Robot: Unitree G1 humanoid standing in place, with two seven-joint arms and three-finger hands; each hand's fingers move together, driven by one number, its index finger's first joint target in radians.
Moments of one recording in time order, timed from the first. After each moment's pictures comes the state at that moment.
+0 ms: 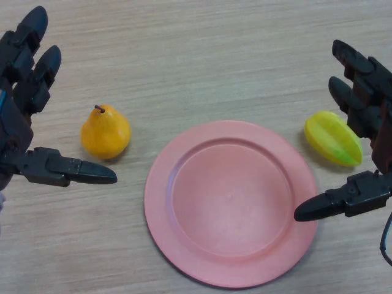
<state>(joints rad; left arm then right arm) -0.12 0.34 0.26 -0.48 -0.31 0.36 -0.18 -0.09 -0.26 -0.06 -0.73 0.04 0.64 0.23</state>
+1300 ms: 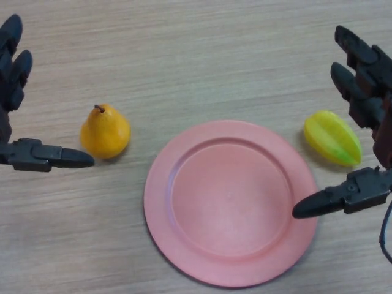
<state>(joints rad) -0.22 0.40 0.25 -0.05 -0.21 0.08 -0.18 -0.08 -0.25 -0.05 -0.76 0.04 0.61 0.22</state>
